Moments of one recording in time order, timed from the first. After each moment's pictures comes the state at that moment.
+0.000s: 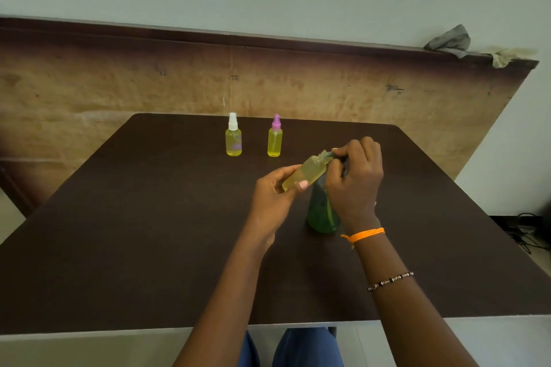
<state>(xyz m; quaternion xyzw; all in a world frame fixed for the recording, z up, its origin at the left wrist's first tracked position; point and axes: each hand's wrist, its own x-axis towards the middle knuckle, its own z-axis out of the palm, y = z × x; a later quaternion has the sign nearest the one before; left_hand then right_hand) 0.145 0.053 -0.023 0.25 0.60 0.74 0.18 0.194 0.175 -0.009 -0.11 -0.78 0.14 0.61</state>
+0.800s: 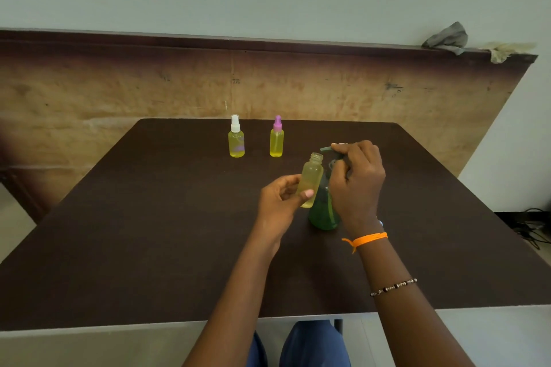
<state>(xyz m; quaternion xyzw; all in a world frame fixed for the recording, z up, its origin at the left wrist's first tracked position) 0.154 0.053 -0.034 0.24 0.61 0.73 0.19 0.205 0.163 -0.007 -0.14 -0.77 0.20 0.59</state>
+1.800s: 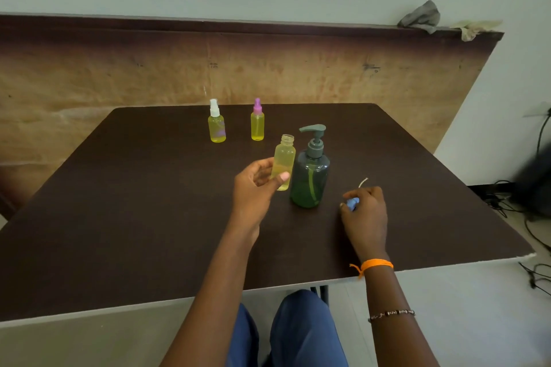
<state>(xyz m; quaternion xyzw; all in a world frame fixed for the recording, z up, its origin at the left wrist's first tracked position) 0.170 0.038 -0.031 0.21 0.62 0.74 0.15 0.280 0.187 -0.093 -0.41 -0.82 0.25 0.33</state>
